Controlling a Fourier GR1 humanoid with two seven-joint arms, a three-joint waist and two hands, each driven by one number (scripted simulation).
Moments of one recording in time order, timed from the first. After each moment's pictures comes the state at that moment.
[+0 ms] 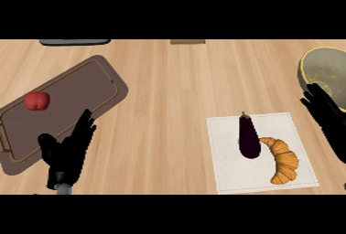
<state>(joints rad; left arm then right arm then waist) 0.01 0.41 -0.36 -1.57 0.38 0.46 0.16 -0.05 -0.53 -0.01 -1.52 -0.37 0.10 0.04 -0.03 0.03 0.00</state>
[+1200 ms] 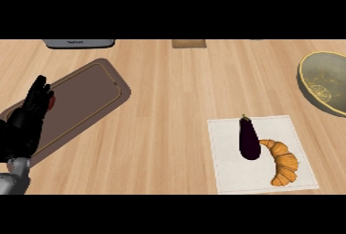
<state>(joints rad) -0.11 0.55 -0.15 -1.54 0.29 0.34 0.06 0.59 -0.62 -0.24 -1.92 0.13 -0.09 -0.29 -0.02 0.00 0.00</state>
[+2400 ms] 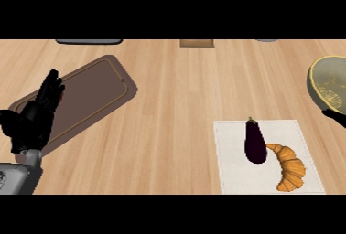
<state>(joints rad) -0.17 0.47 -0.12 -1.50 0.22 0.28 0.07 0.08 -0.90 0.01 -1.85 0.17 0.43 0.38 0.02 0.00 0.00</state>
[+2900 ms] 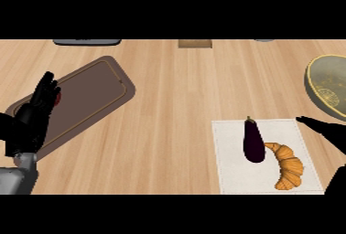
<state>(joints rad) -0.14 0.46 -0.08 -1.53 0.20 0.25 0.08 -0.07 -0.81 0.17 -1.69 0.30 0.58 0.45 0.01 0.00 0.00</state>
